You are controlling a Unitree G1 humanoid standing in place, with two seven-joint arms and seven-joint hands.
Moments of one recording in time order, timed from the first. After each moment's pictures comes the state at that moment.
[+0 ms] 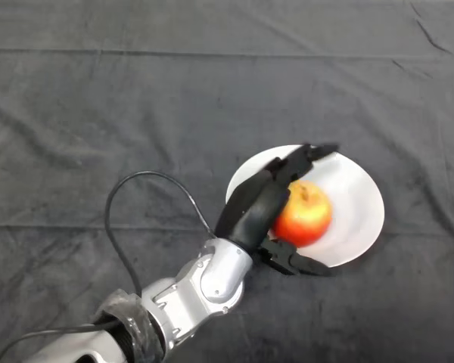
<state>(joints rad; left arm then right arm) -0.70 0.19 -0.97 0.75 -0.10 -0.43 0.51 -0.69 -0.49 -0.82 1.21 0.78 0.45 0.49</state>
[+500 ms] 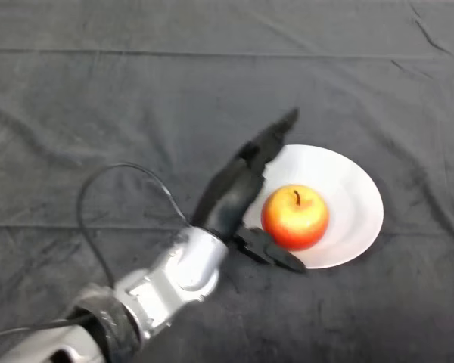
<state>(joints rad) -0.68 0.35 -0.77 0.66 -0.14 -0.54 0.45 -0.69 -0.49 -0.82 1.21 0.78 0.45 0.49</state>
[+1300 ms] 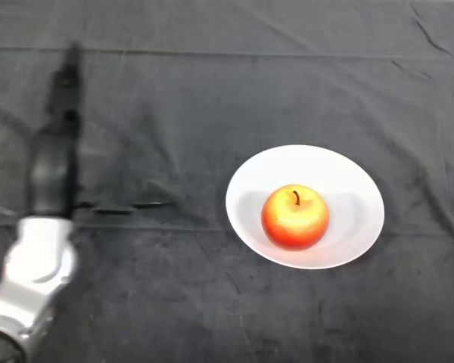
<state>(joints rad) -0.38 0.58 -0.27 0.62 -0.41 -0.75 0.32 -0.69 -0.49 -0.82 1.21 0.78 0.45 0.49</state>
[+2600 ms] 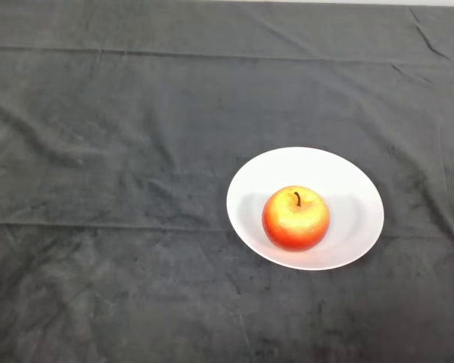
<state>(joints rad) -0.26 0.62 0.34 1.15 -0.69 -0.88 0.17 -0.69 -0.49 -0.82 1.21 0.78 0.45 0.49</state>
